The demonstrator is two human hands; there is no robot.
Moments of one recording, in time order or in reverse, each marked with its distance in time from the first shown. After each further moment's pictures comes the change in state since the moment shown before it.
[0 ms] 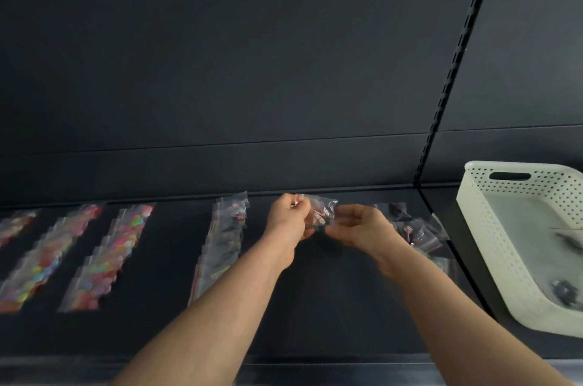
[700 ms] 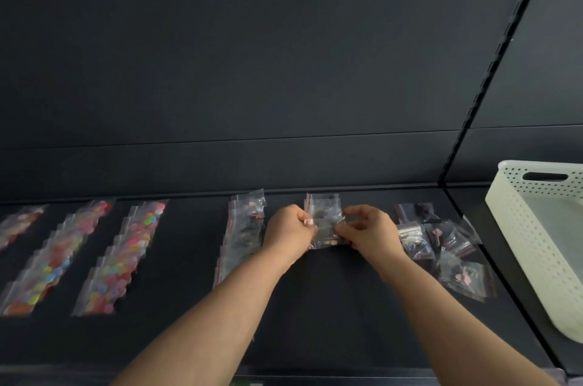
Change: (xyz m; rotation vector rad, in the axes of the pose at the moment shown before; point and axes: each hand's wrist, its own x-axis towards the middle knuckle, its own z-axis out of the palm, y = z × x) left_hand 0.023 -0.020 -0.043 0.577 -0.004 0.073; right_hand 0.021 0.015 0.037 -0.316 0.225 -0.049
